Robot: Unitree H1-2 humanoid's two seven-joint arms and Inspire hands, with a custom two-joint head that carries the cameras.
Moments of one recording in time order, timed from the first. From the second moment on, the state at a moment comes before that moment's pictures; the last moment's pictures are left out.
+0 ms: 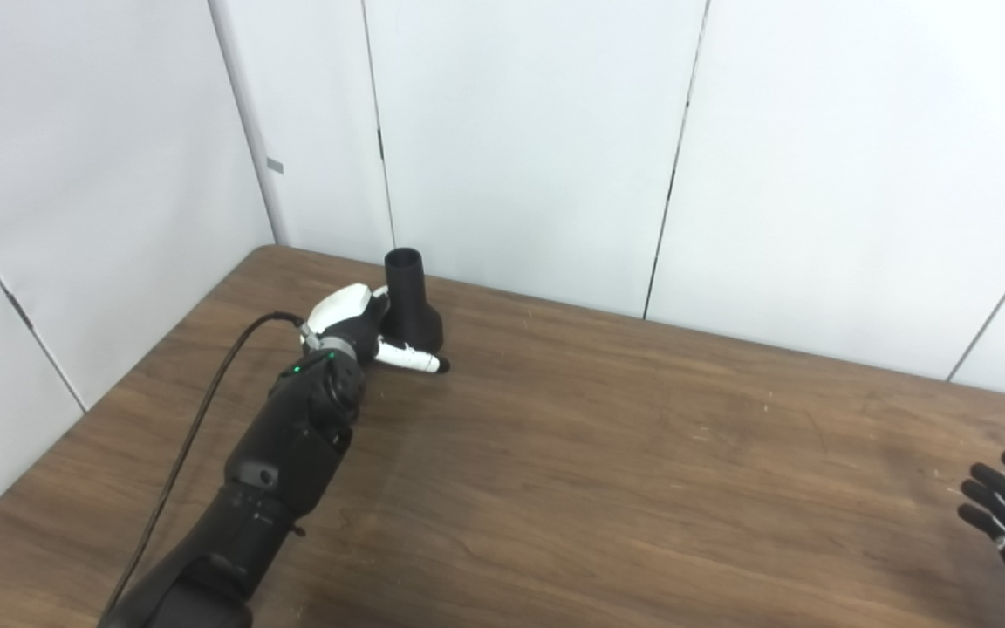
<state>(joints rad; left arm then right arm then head) -0.55 0.45 -0.06 0.37 0.73 0.48 -0.21 -0.06 -0.23 -0.15 0.10 0.20 -0.23 0.24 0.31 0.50</state>
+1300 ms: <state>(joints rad) -0.56 0.45 -0.10 0.40 0.65 0.42 -0.03 -0.02 -0.21 -0.13 0.03 0.16 -0.19 0.20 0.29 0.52</state>
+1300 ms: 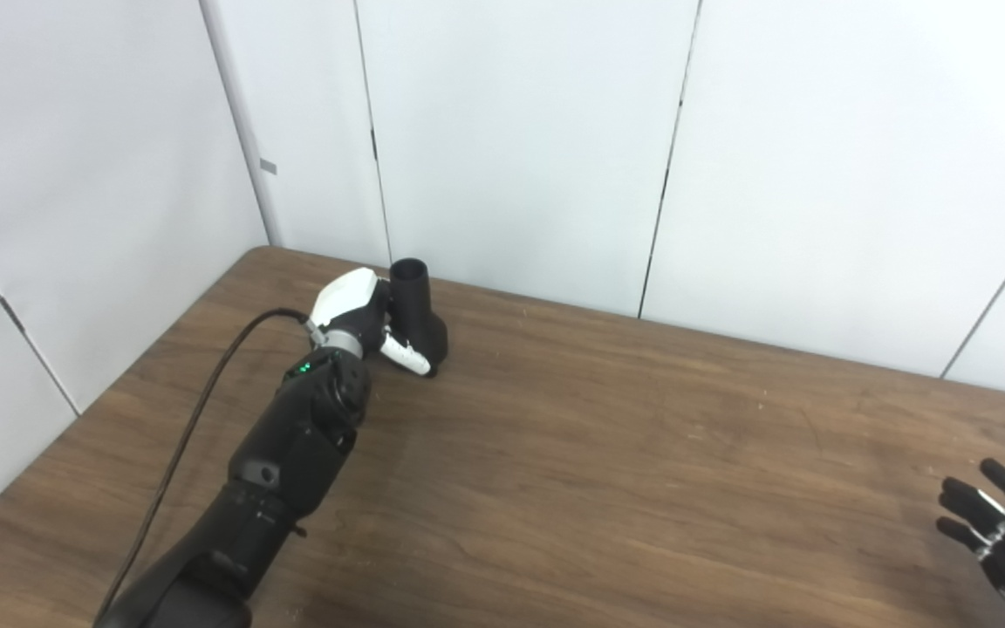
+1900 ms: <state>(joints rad) -0.53 0.45 -0.12 0.36 0.63 0.42 0.00 0.01 -0.20 -0.13 -0.01 0.16 -0.16 0.19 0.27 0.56</state>
